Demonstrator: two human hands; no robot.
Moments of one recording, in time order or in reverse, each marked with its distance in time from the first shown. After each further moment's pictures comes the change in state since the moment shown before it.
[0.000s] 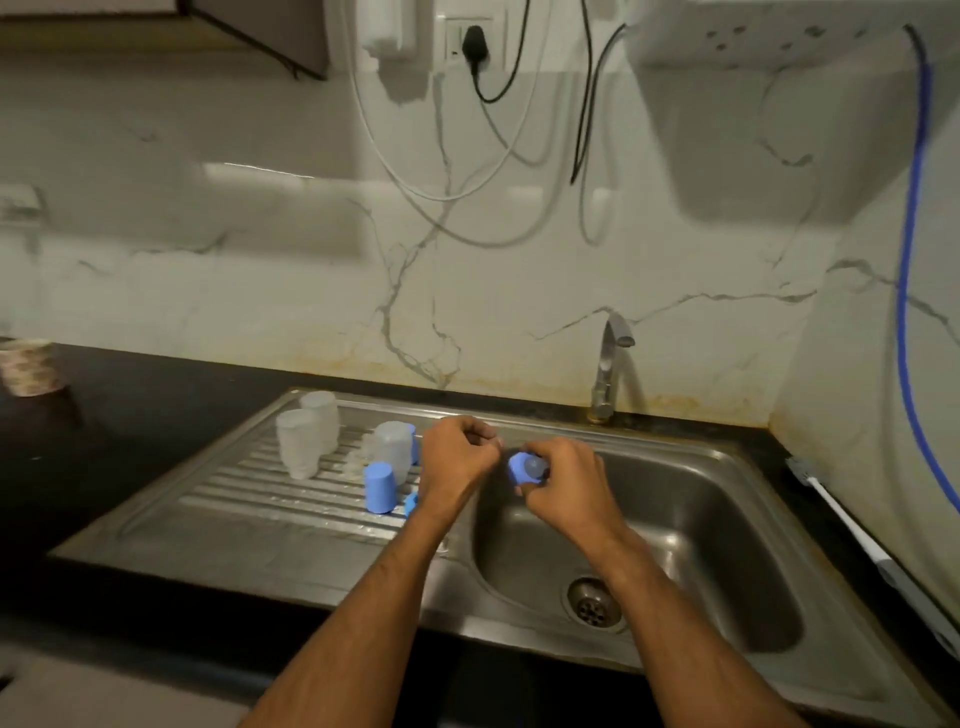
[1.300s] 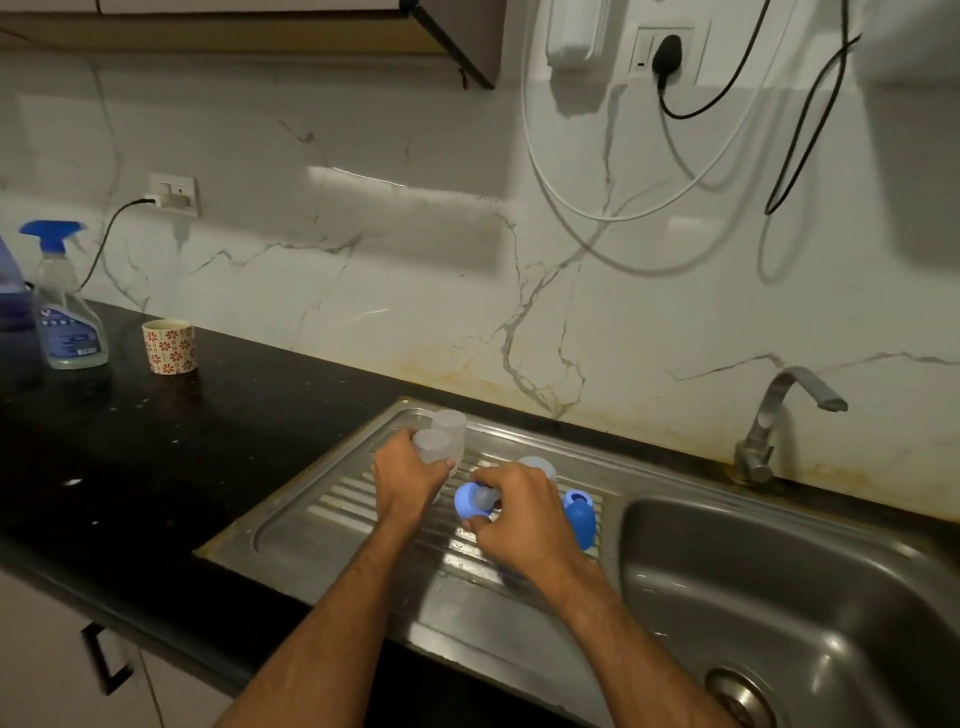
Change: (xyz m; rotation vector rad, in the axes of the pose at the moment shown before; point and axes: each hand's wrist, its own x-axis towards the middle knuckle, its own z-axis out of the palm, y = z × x) left_hand 0.065 -0.159 -0.220 0.157 0.363 -0.154; right_hand 0.029 -0.218 0.152 0.070 -0.169 -0.280
